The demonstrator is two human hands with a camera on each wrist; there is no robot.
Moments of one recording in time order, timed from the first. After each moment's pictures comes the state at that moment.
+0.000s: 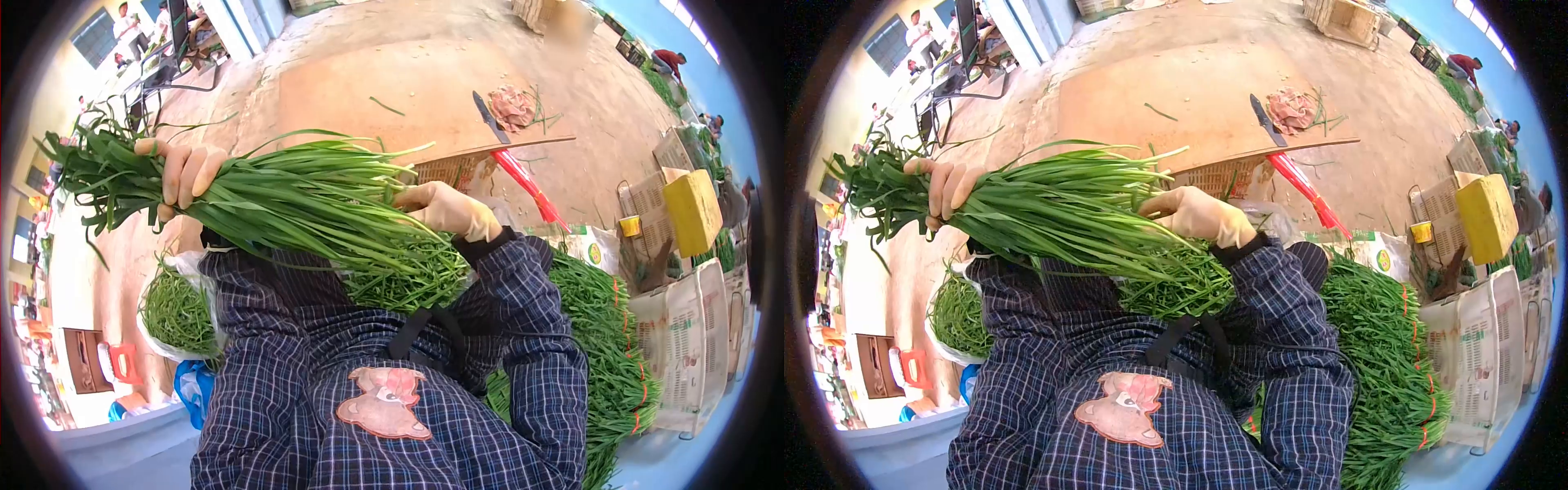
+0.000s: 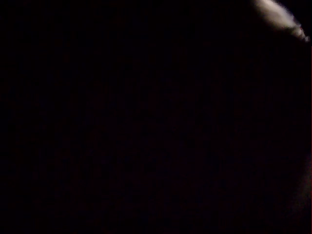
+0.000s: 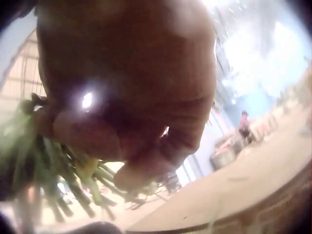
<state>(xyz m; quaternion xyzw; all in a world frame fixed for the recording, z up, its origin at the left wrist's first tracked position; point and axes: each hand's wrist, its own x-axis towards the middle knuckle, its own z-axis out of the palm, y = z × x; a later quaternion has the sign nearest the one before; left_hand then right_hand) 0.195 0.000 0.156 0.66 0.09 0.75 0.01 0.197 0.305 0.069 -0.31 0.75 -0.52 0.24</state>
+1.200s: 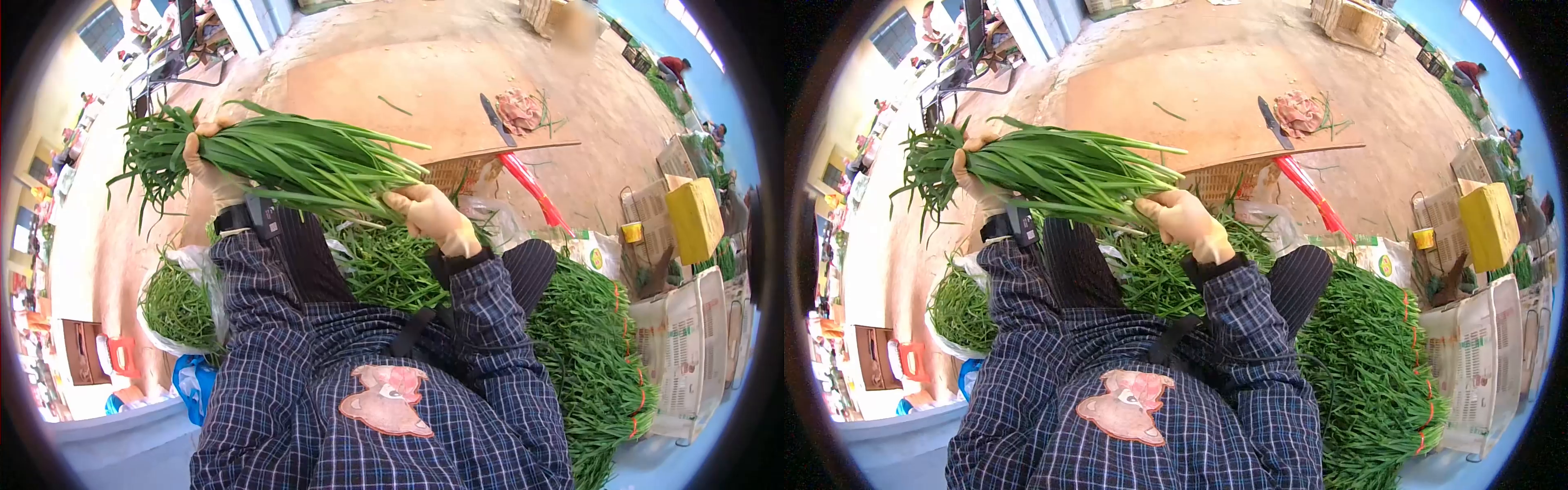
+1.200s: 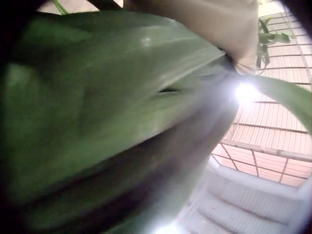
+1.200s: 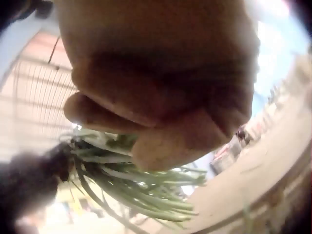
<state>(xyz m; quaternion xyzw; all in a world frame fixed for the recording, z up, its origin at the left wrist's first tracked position) 0.176 -0.071 0.098 0.20 0.34 0.88 -0.25 0.213 0.273 0.066 -0.13 0.77 -0.59 0.20</state>
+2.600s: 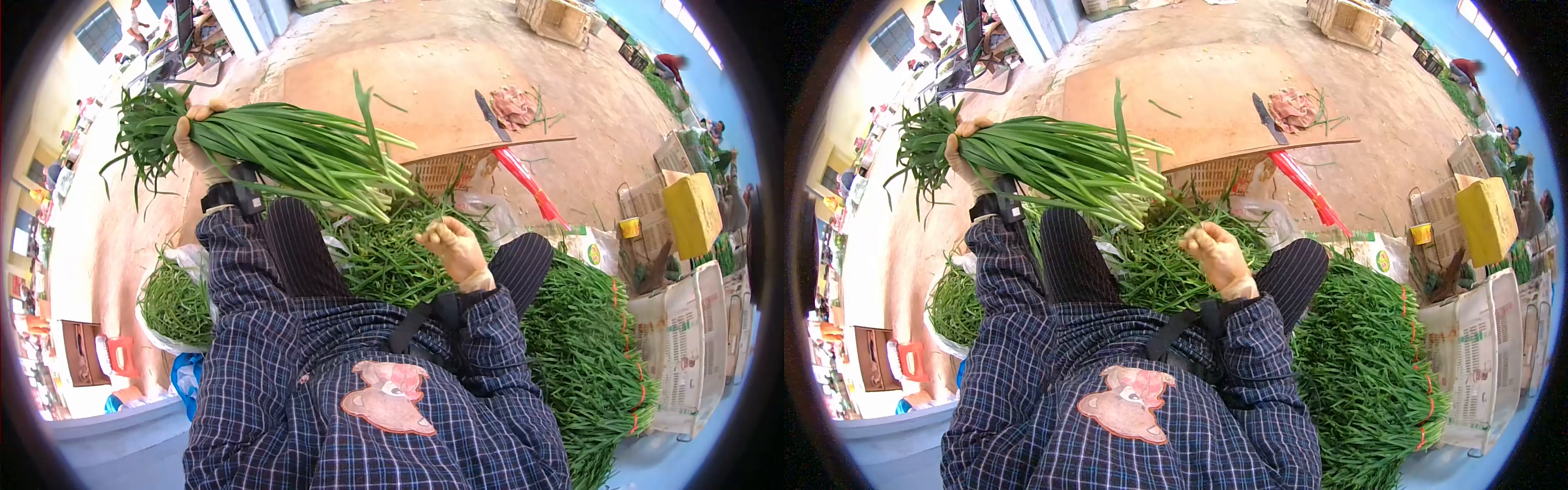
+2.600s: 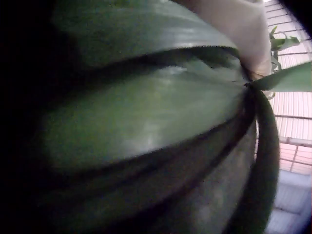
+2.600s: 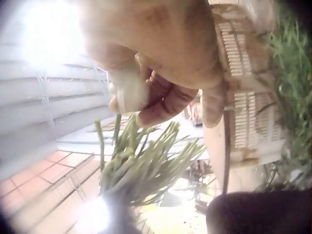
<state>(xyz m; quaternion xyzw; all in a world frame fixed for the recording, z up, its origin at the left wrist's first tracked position) 0.154 -0.078 0.112 0.31 0.23 0.91 -0.17 0.254 0.325 -0.053 -0.06 0.30 -0.93 0.19</state>
